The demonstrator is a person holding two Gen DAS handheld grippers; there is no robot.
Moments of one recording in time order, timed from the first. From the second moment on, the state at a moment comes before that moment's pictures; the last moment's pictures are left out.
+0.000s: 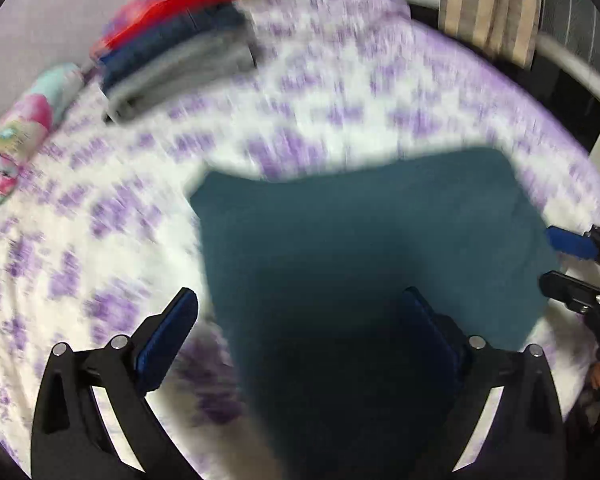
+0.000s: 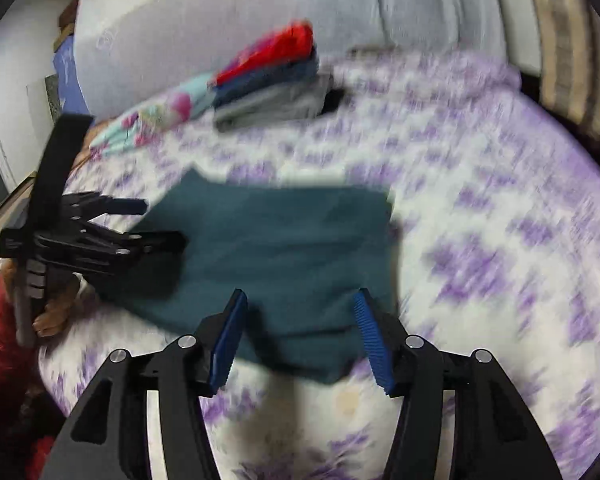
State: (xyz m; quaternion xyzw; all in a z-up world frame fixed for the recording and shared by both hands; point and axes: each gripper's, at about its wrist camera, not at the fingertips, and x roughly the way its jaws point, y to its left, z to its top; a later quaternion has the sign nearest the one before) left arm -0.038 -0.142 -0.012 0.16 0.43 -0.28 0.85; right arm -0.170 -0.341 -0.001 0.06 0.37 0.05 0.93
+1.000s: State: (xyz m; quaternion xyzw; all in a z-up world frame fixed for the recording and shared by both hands) left arm -0.031 -0.114 -0.016 0.08 0.44 -0.31 0.84; right arm -0.158 -0.392 -0.010 0.19 0.44 0.08 0.88
